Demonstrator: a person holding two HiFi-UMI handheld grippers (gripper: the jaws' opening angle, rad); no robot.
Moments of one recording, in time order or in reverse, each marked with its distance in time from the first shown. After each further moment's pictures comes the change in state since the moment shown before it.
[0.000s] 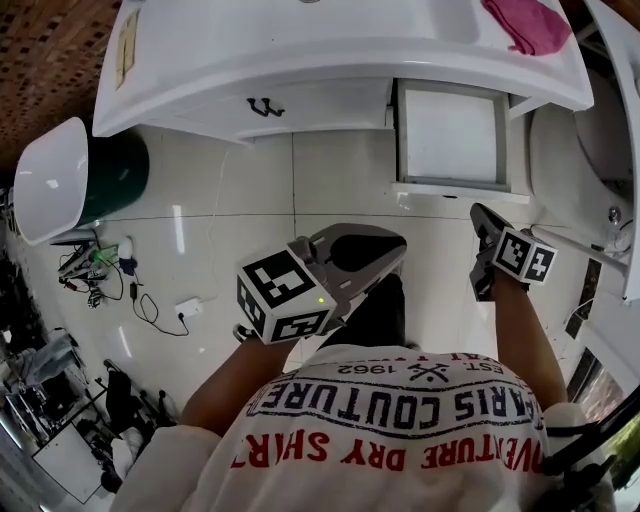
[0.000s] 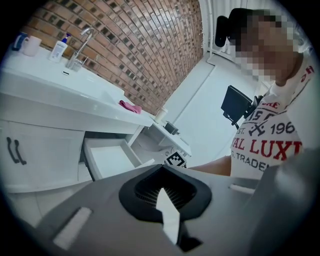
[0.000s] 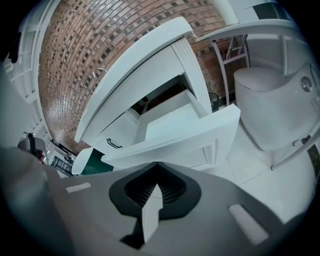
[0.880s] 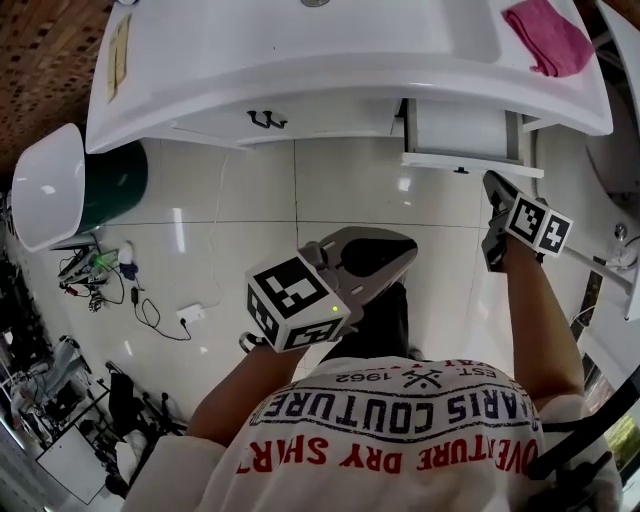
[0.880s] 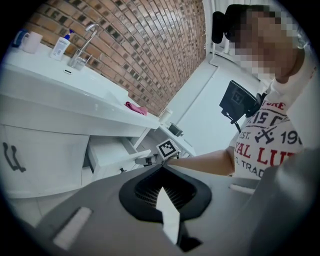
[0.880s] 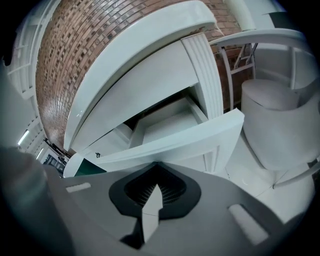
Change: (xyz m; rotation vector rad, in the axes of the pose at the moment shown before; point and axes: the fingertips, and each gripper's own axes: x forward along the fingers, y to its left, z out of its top) left arm 0.012 0.039 0.009 -0.002 0.000 0.012; right arm 0.052 -0.005 0.086 -0.040 -0.065 -0.040
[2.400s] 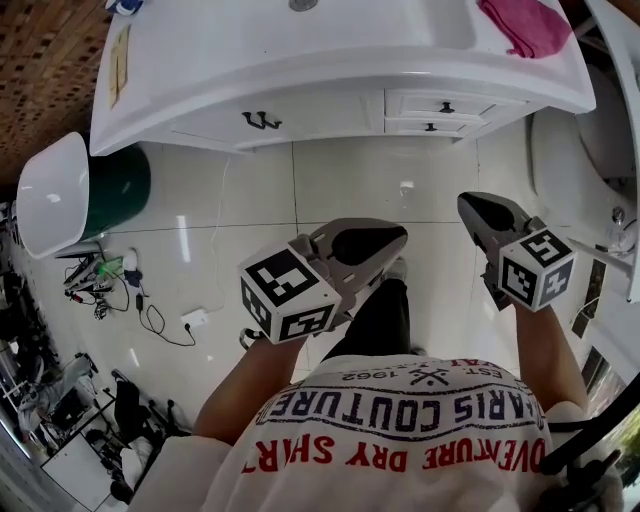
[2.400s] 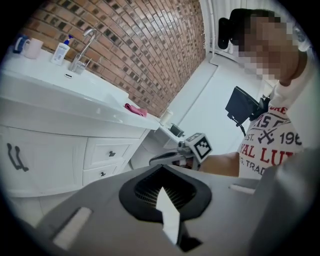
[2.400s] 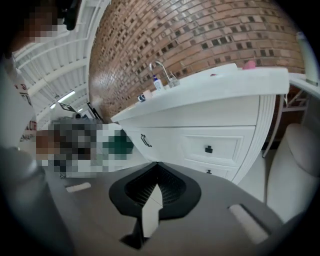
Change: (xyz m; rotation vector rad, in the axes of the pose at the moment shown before) left arm 0.001 -0.013 0.002 0.013 -0.020 0.034; right arm -0.091 0.126 -0.018 -0.467 0.062 0.290
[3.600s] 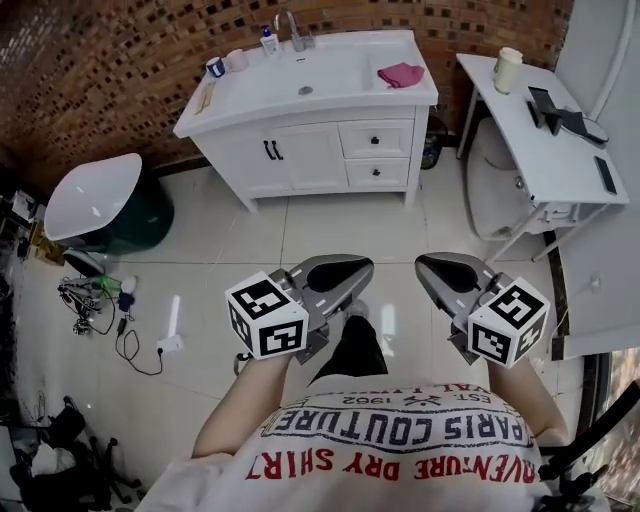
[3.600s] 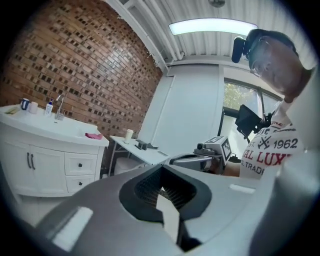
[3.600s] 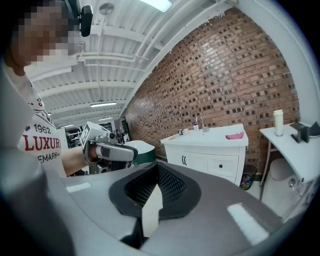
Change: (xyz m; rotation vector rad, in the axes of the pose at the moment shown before) left arm -0.063 -0.444 -0.145 0.325 -0.289 0.052; right arm -0.403 0.292 -0.173 -0.348 -0.385 0.136
